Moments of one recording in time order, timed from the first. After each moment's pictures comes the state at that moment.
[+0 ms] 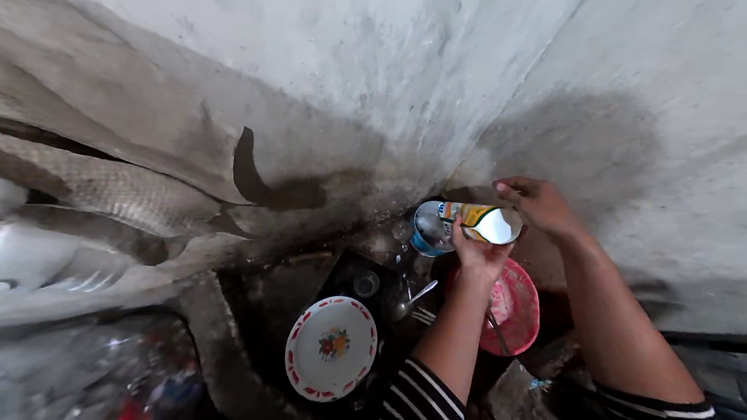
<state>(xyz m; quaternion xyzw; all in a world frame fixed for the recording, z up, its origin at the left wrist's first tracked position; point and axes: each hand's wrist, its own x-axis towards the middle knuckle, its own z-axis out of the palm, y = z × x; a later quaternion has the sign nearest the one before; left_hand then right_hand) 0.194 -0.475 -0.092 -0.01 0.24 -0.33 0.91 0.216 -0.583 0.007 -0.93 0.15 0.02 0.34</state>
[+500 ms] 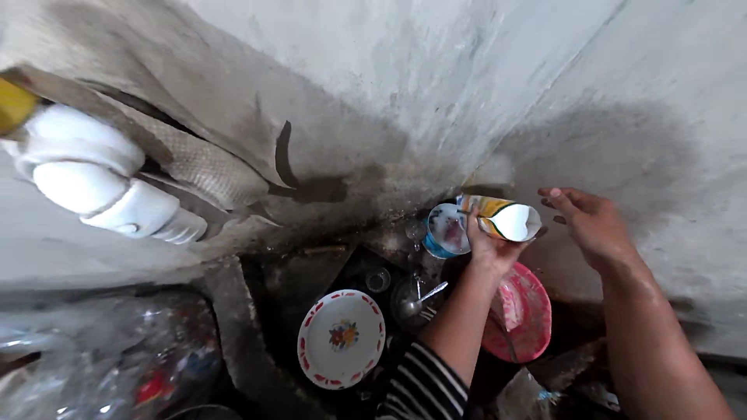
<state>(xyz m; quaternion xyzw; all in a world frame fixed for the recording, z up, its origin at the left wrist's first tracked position) 0.216 -0.473 -0.095 0.04 0.24 -0.33 0.91 0.184 -0.593 0.016 -0.90 0.18 -0.08 0.40</state>
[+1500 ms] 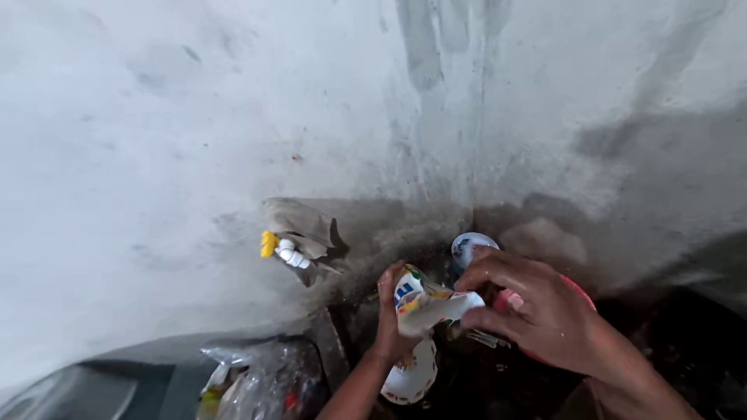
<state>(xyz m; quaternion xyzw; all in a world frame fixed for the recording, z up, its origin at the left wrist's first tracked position) 0.098 -0.220 -0.024 0.74 -0.35 0.19 0.54 0.017 -0.474 0.122 -0.84 -0.25 -0.19 0.44</state>
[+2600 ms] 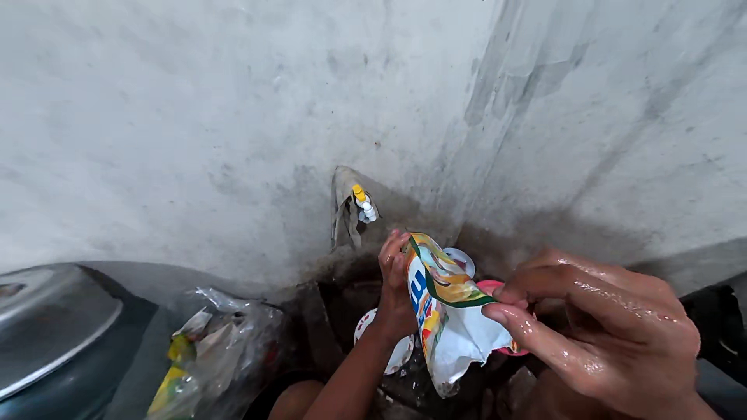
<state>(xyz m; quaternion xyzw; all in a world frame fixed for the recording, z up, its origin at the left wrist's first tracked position) 0.034 -0.155 0.063 0.61 -0.39 0.43 0.54 -0.107 -0.324 0.262 -0.79 -0.37 -0.35 0.35</state>
